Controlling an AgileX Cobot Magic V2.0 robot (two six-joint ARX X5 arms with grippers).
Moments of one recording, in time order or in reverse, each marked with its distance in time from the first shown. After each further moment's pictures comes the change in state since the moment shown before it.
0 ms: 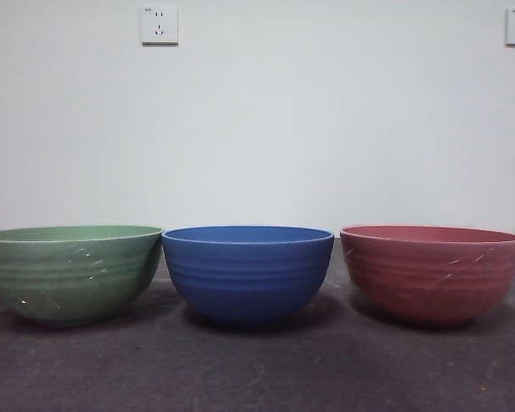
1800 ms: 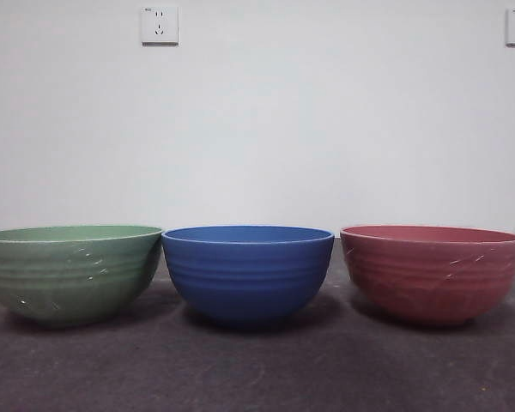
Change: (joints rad) left arm 0.223 -0.392 -0.703 0.501 0.005 -0.045; right arm 0.000 0.012 0.000 -0.085 0.000 0.003
